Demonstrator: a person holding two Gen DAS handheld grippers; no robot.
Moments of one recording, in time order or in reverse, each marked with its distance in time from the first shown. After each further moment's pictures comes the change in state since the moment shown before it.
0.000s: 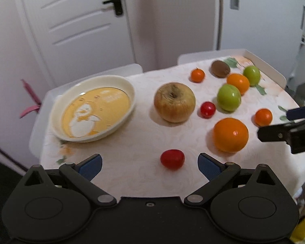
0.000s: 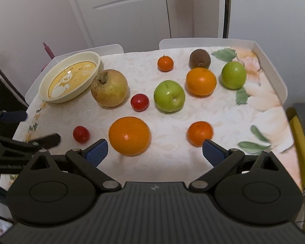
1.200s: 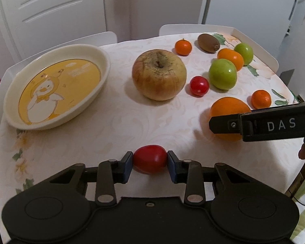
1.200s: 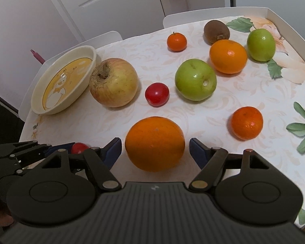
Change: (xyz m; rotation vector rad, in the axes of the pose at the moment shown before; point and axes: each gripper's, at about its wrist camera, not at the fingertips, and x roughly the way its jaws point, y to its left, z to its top) left arm 0.055 0.011 -0.004 -0.016 0.131 -0.171; right arm 0.063 0.021 0.007 0.137 0.085 0.037
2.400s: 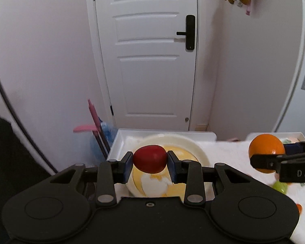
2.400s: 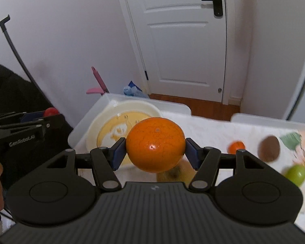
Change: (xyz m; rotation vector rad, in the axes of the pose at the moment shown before) left arm -0.126 0.086 0.079 -0.291 -0.306 0.396; right arm -0.042 0.099 0.124 -0.352 -0.147 0.199
